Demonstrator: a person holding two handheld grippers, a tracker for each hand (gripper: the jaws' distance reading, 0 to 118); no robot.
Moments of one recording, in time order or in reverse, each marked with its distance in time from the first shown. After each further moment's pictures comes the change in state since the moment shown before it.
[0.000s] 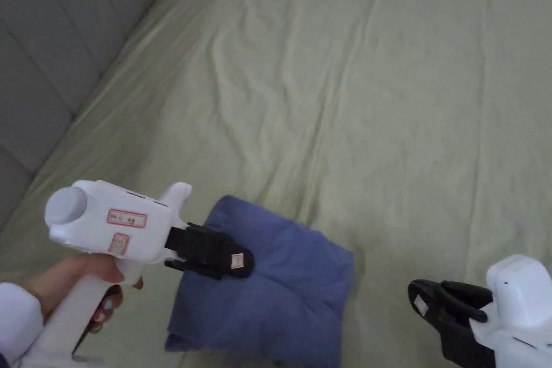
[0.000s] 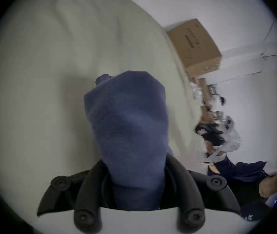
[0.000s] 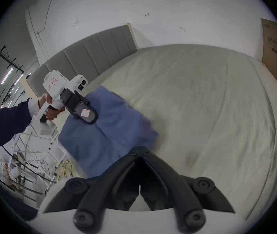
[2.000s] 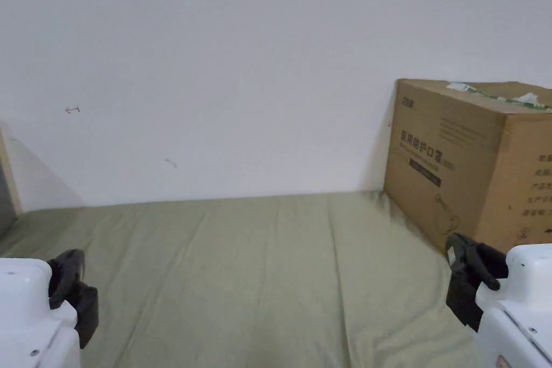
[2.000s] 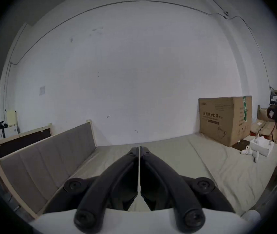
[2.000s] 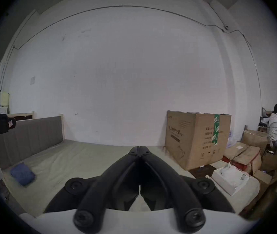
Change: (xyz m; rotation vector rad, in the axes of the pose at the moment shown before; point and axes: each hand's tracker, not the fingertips) left arm 0.431 -0.105 -0.020 1.244 0.805 -0.574; right arm 0.070 0.059 0.345 0.800 -0.746 0.087
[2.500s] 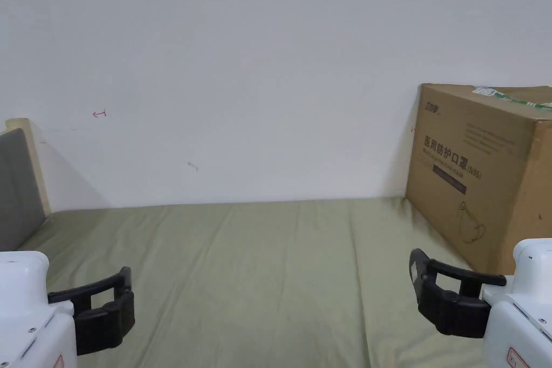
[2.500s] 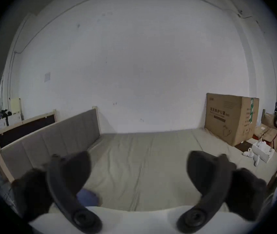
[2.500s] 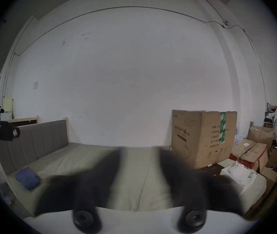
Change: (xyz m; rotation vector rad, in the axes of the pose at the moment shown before) left arm -0.028 -0.001 -0.015 -0.085 0.022 0.062; right arm -0.007 0.003 -0.014 -0.030 0.001 -0.051
